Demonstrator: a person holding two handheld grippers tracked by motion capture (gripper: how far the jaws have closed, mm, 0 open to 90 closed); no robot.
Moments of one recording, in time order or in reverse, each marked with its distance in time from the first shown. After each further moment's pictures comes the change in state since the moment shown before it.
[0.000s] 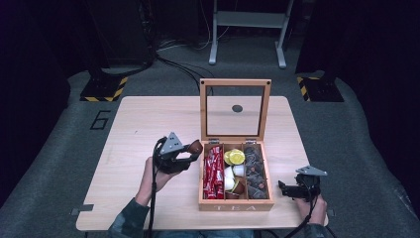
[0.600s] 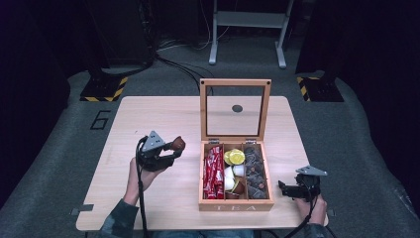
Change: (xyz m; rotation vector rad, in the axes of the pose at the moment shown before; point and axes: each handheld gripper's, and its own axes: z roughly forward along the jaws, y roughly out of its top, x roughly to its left) left arm 0.034 -0.026 -0.021 -0.003 0.097 -0.088; right arm 0.000 0.000 0.000 0.000 -0.001 0.001
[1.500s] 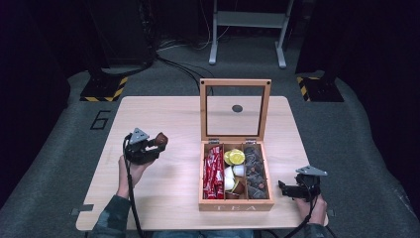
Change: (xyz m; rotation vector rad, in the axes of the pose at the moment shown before) left arm 0.058 -0.033 0.014 0.035 0.126 -0.142; right arm 0.000 0.000 0.000 0.000 -0.002 0.002
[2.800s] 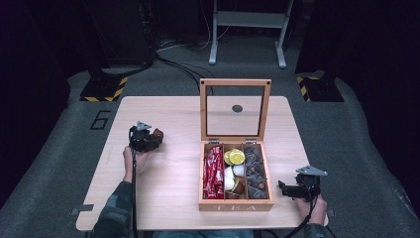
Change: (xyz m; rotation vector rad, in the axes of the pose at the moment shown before) left arm 0.053 -0.014 0.072 0.132 0.118 -0.102; right arm 0.000 0.000 0.000 0.000 0.000 0.000
